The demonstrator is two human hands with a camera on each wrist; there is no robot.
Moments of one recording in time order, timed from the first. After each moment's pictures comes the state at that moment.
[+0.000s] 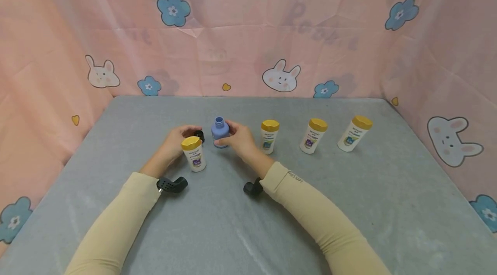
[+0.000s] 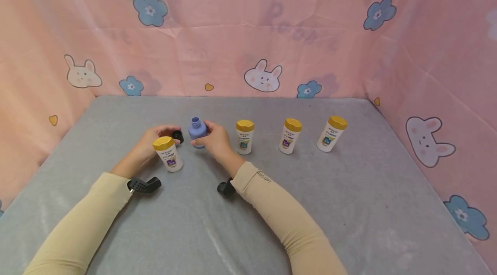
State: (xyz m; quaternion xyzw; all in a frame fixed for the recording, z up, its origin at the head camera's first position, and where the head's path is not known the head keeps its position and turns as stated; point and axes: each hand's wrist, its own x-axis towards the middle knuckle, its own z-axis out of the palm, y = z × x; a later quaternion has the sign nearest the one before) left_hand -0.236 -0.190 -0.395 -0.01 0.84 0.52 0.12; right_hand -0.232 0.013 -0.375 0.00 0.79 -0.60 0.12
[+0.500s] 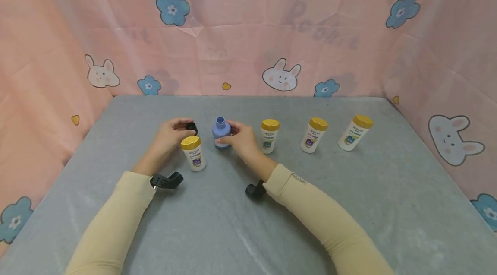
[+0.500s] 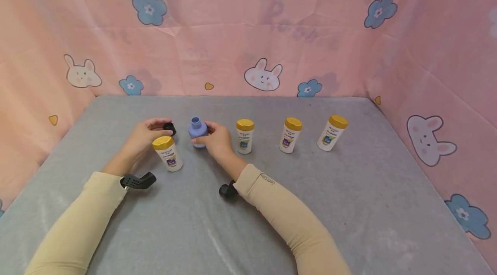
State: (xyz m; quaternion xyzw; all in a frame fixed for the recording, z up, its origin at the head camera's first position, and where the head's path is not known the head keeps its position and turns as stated) left_hand -0.234 -0.200 -0.373 -0.04 0.83 0.55 0.09; right_hand -0.225 0.016 -0.372 0.03 0.78 -0.62 0.09
